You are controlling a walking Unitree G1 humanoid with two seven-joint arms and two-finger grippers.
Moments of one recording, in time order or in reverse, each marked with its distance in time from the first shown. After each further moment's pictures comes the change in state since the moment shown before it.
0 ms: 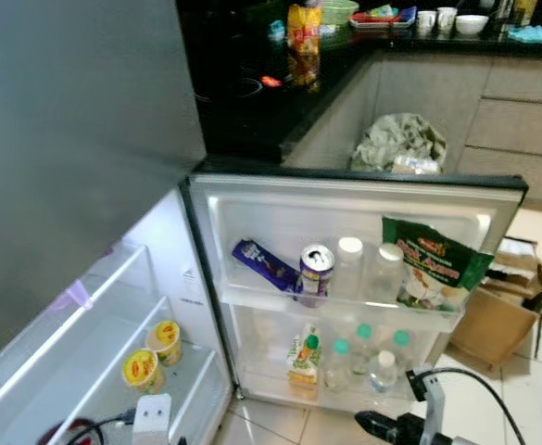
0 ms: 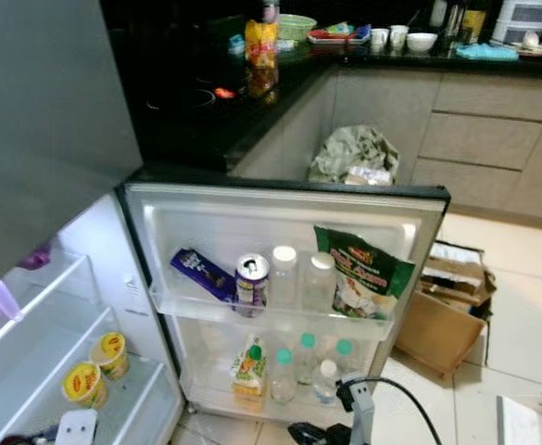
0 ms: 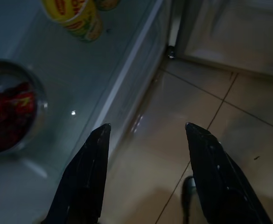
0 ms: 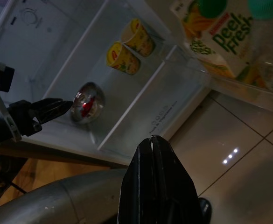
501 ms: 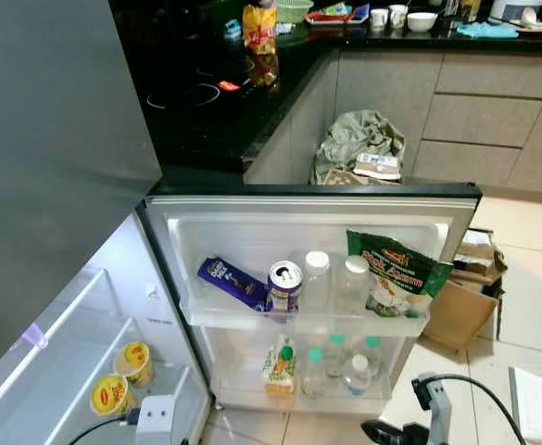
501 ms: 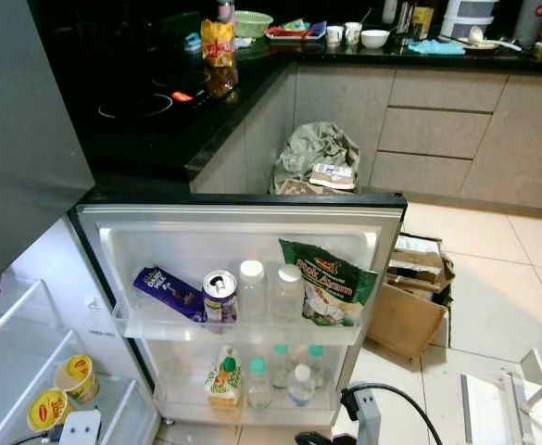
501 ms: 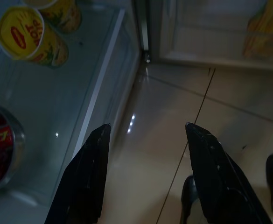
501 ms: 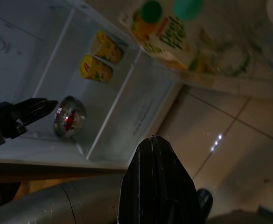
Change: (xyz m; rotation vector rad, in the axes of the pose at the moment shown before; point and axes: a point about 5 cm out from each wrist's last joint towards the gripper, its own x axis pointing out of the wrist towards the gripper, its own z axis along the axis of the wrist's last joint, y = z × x) left arm -0.001 -0.001 -0.005 0.033 0.022 -0.012; right arm -0.011 -0.008 -0.018 0.058 0.038 -0.105
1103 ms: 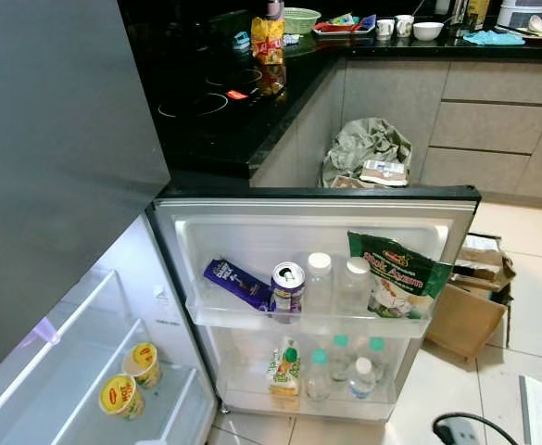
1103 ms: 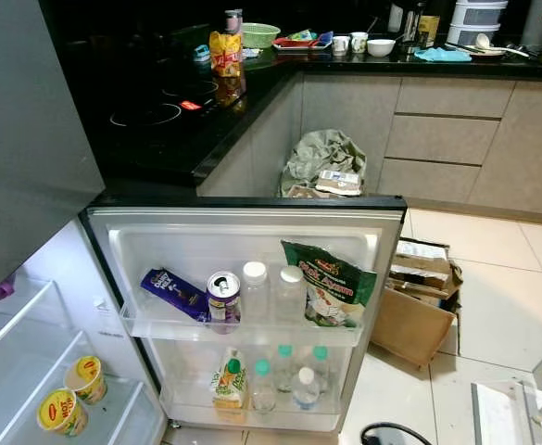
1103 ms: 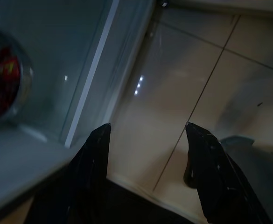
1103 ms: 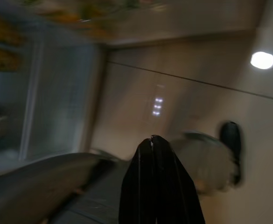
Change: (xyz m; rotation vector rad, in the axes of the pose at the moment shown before) left arm -0.020 0.009 -0.049 -0.031 0.182 0.033; right arm -0.041 -0.032 -0.049 0.134 0.071 -0.510
